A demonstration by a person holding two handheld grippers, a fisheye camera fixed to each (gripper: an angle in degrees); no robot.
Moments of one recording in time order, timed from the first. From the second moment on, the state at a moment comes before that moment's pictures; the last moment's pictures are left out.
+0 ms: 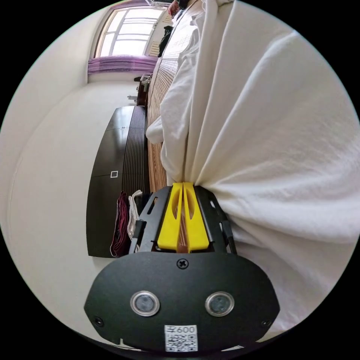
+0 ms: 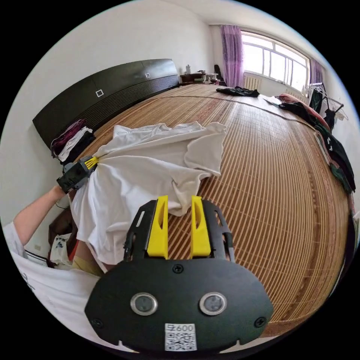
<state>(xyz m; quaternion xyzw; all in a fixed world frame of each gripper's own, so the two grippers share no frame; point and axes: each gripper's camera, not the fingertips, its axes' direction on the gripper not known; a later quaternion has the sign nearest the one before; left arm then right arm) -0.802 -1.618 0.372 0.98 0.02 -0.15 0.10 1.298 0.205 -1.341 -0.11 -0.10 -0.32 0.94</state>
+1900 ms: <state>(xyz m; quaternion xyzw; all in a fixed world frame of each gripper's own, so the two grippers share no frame) -0.710 -1.614 0.340 0.98 0.05 -0.19 0.06 1.440 -0.013 -1.474 -0.23 -0.60 -0.29 0.71</state>
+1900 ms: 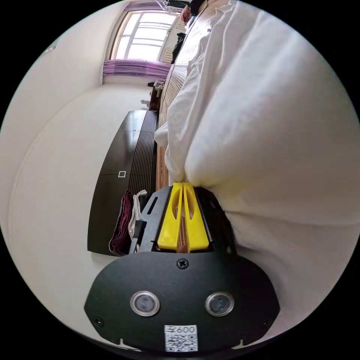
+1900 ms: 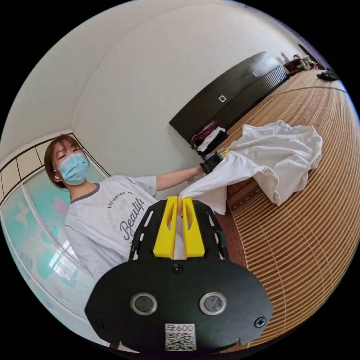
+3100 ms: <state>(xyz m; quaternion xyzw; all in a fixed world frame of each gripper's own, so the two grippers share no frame) -0.693 -2.040 0.469 0.83 0.39 0.37 -0.16 1.358 0.123 -1.386 -0.21 -0.25 -0.22 0.92</state>
